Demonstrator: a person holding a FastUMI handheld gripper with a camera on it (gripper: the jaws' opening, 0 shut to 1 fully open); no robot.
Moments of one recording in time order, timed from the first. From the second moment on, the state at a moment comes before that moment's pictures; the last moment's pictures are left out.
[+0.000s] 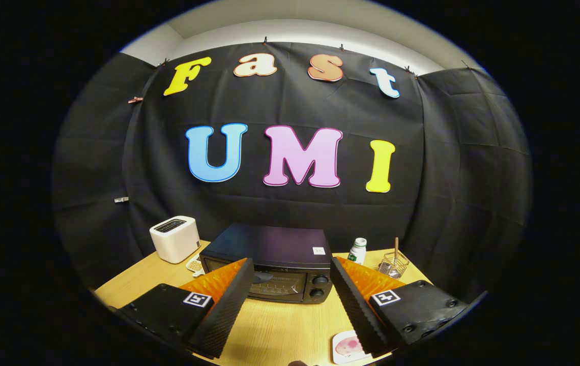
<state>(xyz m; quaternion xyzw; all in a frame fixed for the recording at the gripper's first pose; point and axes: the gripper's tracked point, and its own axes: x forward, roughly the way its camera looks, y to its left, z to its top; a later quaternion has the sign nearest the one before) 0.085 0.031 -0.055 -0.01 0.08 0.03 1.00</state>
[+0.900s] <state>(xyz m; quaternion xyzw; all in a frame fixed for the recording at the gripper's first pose) 0.215 0.105 -0.177 0.03 0.16 0.00 0.99</state>
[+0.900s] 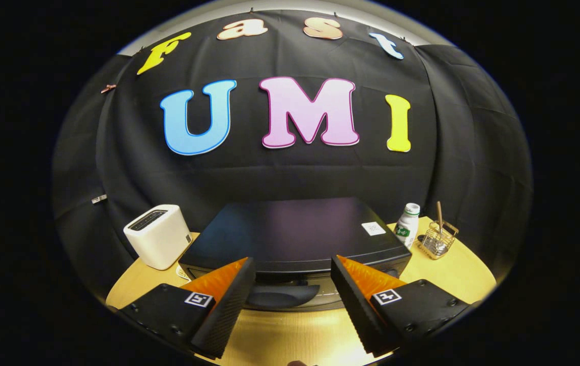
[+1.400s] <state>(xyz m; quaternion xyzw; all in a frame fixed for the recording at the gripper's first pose) 0.211 0.118 -0.213 0.01 0.20 0.00 0.98</state>
